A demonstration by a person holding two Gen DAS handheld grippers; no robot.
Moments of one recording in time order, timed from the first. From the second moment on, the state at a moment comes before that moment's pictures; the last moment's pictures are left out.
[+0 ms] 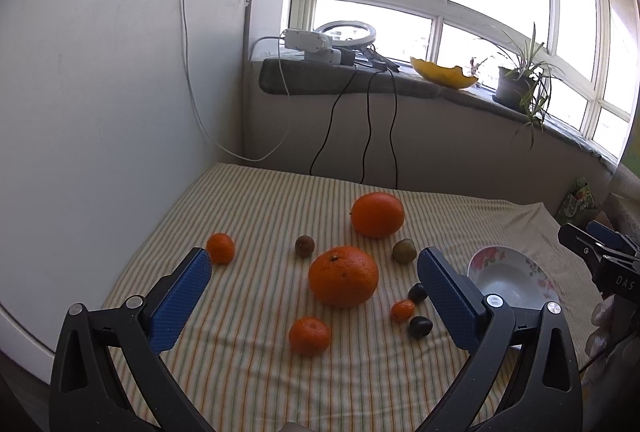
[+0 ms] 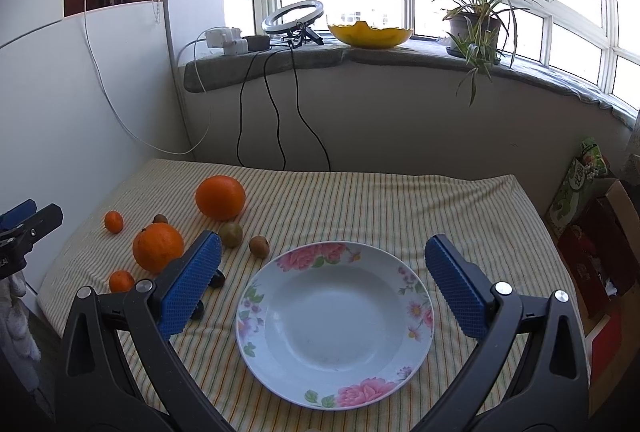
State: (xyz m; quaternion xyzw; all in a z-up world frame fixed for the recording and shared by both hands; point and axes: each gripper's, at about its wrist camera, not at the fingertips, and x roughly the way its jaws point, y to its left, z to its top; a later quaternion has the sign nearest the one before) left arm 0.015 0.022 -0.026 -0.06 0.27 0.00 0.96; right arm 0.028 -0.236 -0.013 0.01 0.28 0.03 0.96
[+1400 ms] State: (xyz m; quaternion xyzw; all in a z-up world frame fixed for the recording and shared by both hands) left arm 0.101 0.047 -0.118 -0.21 0.42 -0.15 0.87; right arm 0.191 -0.100 -0.094 0.11 0.55 0.31 0.77
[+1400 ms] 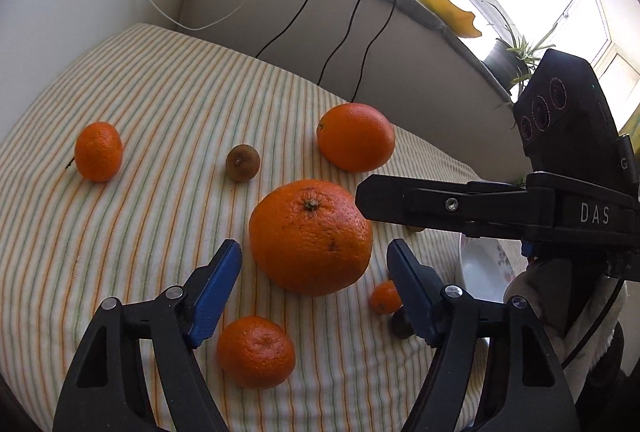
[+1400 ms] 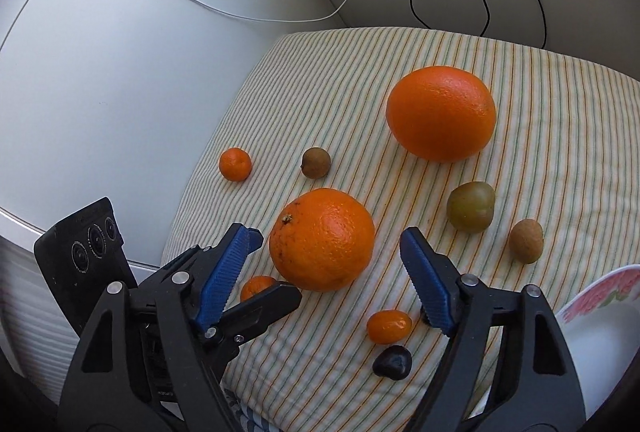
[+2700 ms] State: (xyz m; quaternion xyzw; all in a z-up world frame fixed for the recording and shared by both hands) left arm 0.102 0.029 -0.112 -0.18 0.42 -0.15 0.87; right arm 0.197 -0.097 -0.112 0.13 0.58 0.31 0.75
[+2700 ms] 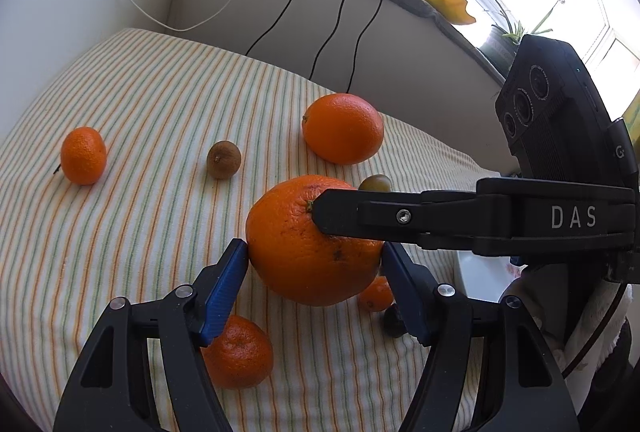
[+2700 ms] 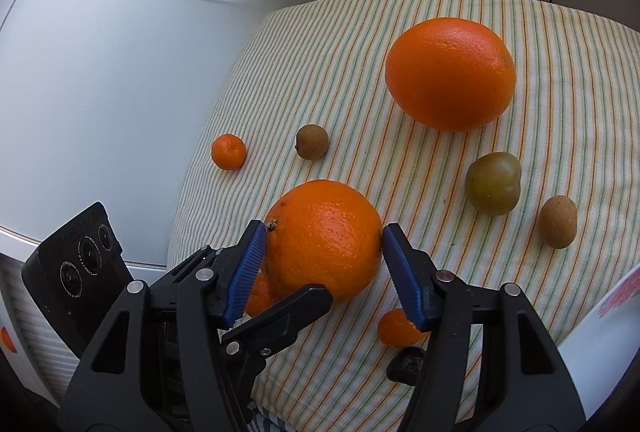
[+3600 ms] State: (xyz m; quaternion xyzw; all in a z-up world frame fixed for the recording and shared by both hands) left arm 0.069 -0.072 -0.073 -0.12 0.40 -0.24 0.88; right arm 0.131 -0.202 -0.059 0.16 0.51 0.26 0.80
